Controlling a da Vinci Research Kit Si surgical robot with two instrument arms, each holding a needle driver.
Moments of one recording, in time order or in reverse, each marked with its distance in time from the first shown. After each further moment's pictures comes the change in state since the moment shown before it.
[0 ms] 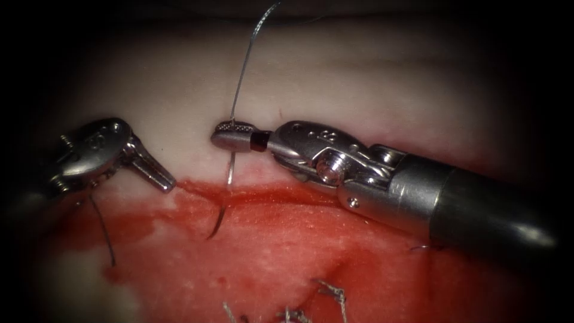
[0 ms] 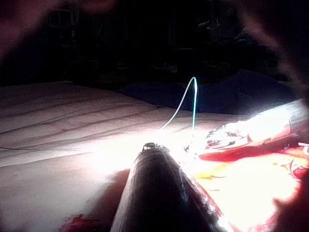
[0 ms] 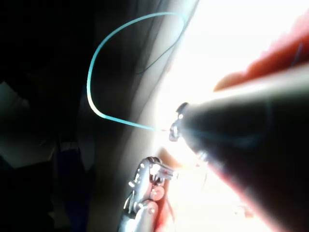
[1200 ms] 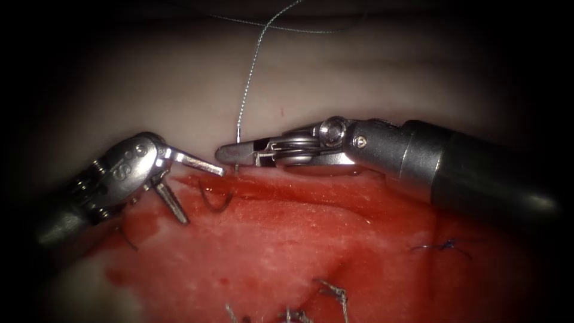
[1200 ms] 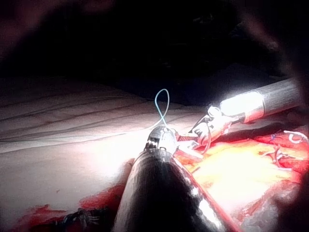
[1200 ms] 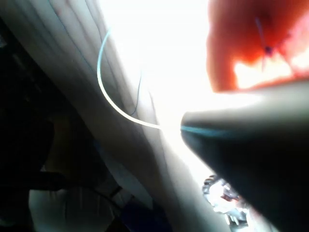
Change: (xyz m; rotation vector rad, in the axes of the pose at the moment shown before) right arm 0.000 -0.001 0.000 -0.079 0.115 0.849; left arm 0.001 0.000 0.006 -0.058 0.002 0.359
